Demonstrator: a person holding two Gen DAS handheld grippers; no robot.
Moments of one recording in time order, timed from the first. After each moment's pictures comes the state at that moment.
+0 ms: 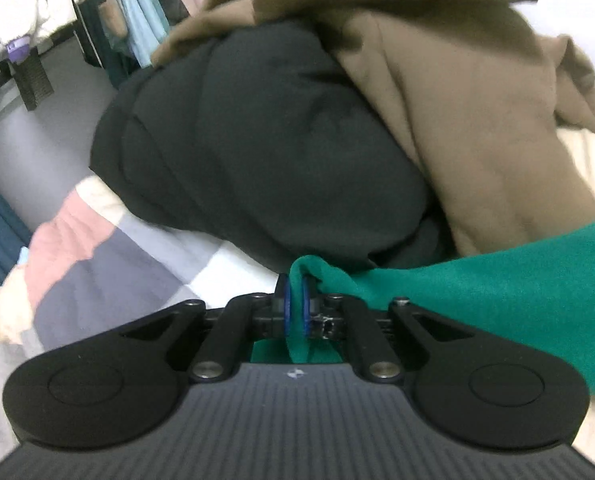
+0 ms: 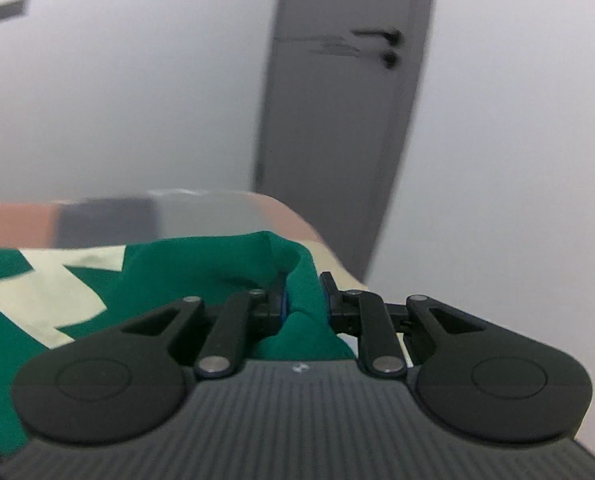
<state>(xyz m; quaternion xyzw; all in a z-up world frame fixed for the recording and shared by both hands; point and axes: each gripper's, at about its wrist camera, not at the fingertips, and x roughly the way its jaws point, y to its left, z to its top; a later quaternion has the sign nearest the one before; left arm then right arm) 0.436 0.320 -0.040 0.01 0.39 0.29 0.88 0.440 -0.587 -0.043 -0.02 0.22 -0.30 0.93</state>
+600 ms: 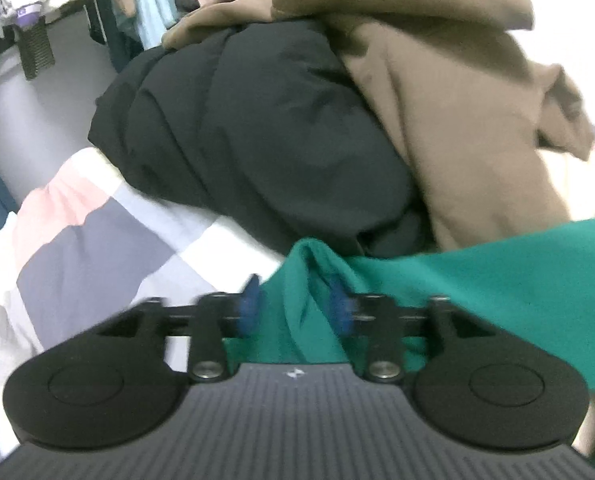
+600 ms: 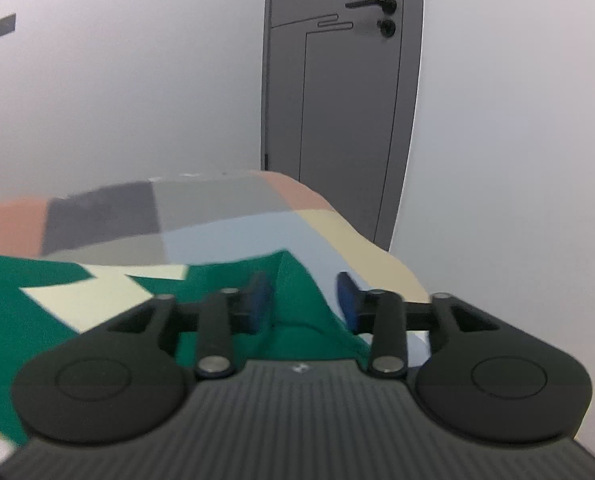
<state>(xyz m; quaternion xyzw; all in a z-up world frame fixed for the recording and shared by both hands) 0.394 0.311 -0.028 -0.05 0.37 0.27 0.89 0.441 -0.596 -0.079 0.03 0.21 -0.27 0.94</state>
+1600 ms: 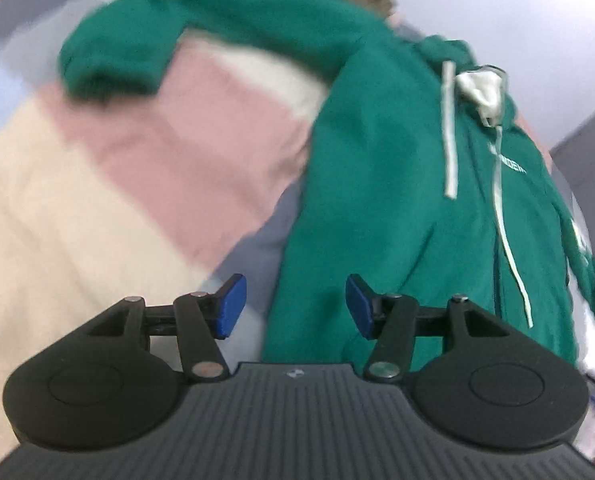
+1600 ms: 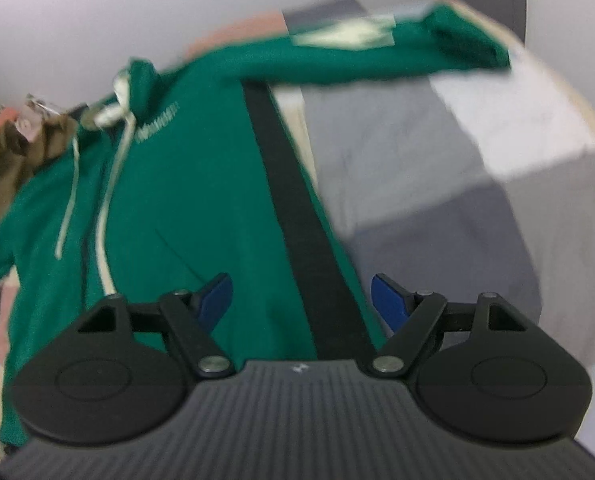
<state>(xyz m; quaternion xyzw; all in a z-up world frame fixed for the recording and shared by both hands) 0.154 0.153 -0.045 -0.29 0.45 0.05 0.84 0.191 -0.436 -0.097 0.16 0.42 -0.02 0.90</state>
